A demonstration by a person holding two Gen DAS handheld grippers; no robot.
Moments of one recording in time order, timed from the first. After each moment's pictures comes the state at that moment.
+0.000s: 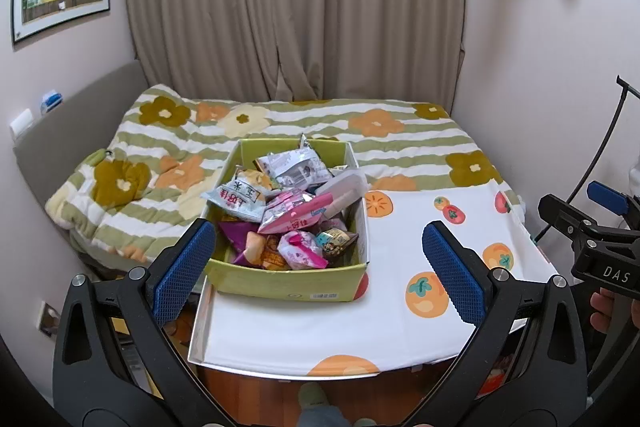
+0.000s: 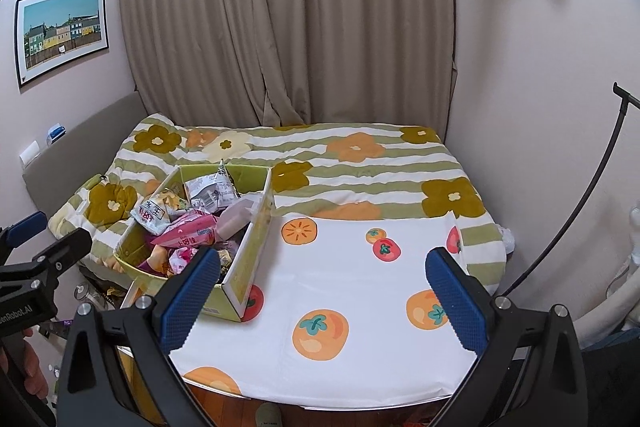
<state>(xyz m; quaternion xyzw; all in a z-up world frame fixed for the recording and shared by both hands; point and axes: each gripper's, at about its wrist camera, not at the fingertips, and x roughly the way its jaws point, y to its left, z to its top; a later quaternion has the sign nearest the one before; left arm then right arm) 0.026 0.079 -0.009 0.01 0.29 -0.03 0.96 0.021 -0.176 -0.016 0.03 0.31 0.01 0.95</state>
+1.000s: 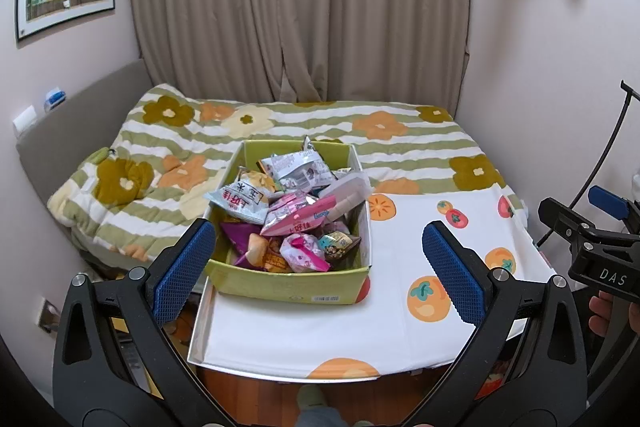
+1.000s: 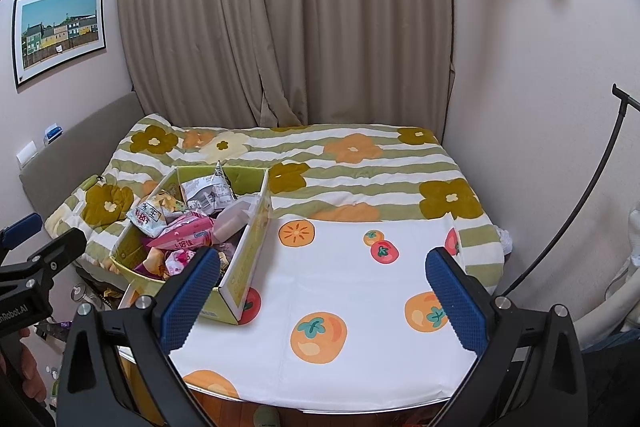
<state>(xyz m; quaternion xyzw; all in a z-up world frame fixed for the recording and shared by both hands) 0.027 0.077 -0.010 0.00 0.29 -0.03 0.96 0.025 -0.177 -0.017 0.03 0.31 0.01 0.95</state>
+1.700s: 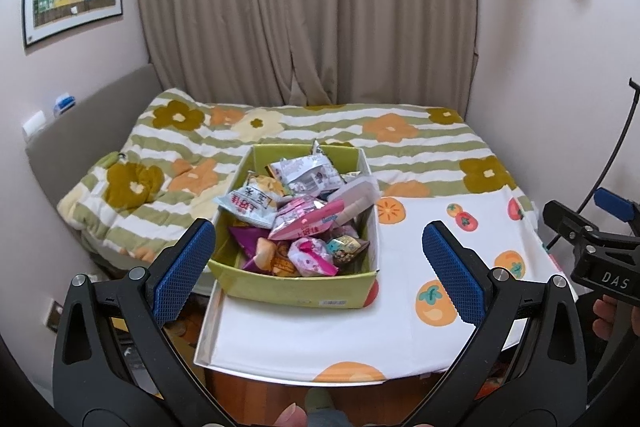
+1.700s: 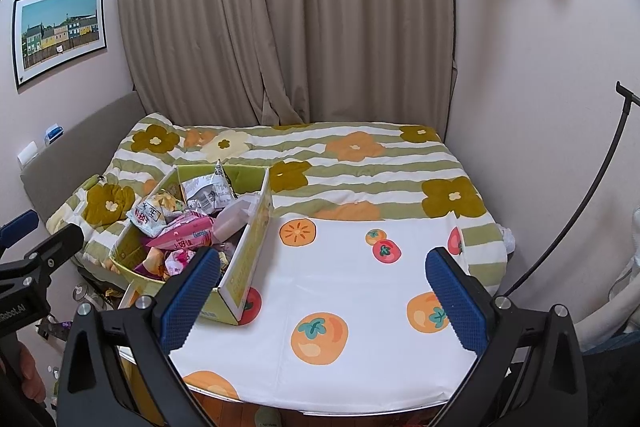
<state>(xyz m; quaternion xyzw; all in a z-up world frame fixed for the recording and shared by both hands) 0.031 0.065 -0.009 0.02 0.29 0.00 0.96 0.025 -0.178 -0.020 0.03 0.30 0.01 0.95</state>
